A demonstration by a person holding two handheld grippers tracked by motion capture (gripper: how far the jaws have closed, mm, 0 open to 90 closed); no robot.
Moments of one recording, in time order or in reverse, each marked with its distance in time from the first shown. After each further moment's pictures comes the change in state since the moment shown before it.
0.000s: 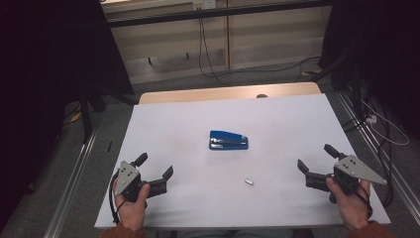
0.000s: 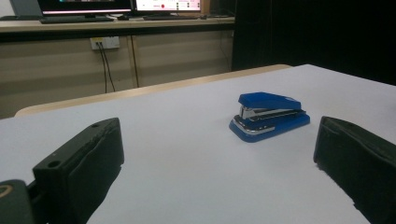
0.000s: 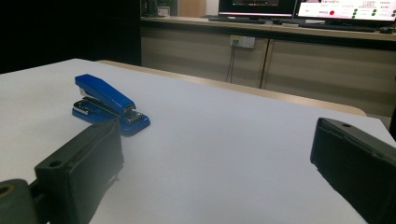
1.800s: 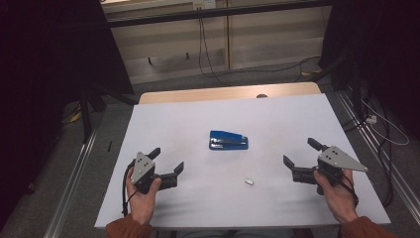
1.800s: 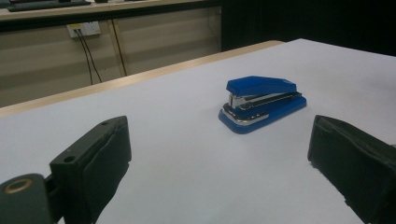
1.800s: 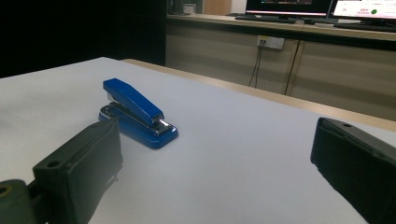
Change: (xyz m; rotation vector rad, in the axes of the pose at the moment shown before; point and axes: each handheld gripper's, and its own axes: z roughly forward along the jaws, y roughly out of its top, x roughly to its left) left arm -0.009 0.005 0.034 0.091 -0.051 0.067; right arm 0.016 0.012 0.031 0.012 0.105 -0.023
